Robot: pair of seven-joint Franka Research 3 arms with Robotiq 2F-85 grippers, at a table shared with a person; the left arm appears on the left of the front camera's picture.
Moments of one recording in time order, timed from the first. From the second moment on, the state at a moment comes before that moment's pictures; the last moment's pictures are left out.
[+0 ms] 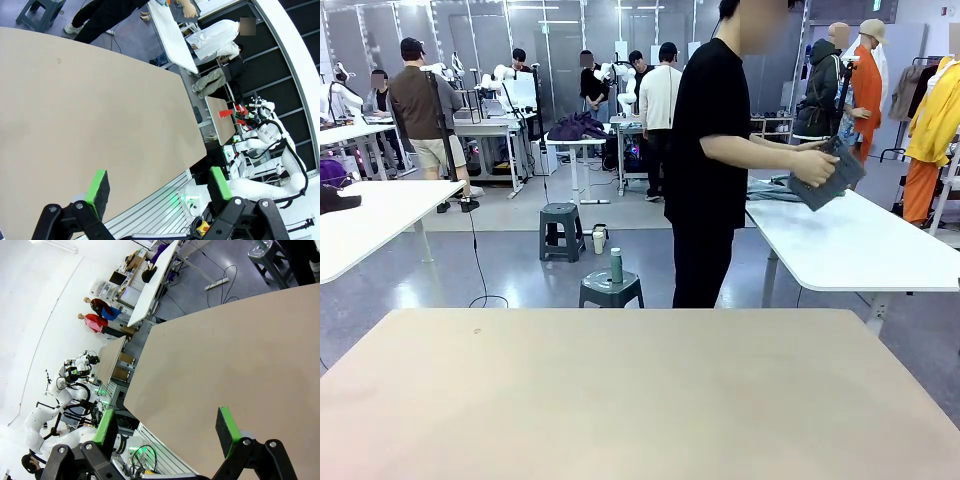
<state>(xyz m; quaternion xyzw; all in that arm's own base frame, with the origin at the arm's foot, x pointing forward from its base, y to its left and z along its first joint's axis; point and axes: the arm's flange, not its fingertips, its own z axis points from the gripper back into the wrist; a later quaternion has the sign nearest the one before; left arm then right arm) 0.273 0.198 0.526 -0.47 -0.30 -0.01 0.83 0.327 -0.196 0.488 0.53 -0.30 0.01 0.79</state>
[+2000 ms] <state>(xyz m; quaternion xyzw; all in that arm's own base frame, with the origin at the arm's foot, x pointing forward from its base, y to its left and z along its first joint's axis) 0.273 0.198 0.526 -0.47 -0.30 -0.01 0.83 0.327 -0.196 0.488 0.53 -0.30 0.01 0.79</state>
